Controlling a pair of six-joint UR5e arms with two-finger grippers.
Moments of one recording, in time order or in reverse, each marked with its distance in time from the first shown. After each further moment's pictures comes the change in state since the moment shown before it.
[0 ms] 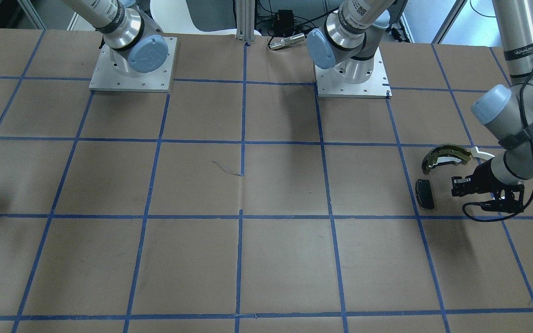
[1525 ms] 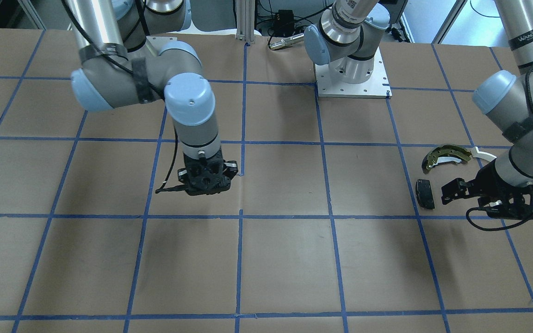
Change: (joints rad) left arm -0.146 0.058 0.129 -0.089 -0.060 -0.115; right arm 1.251 -0.064 0.178 -0.284 -0.100 2.120
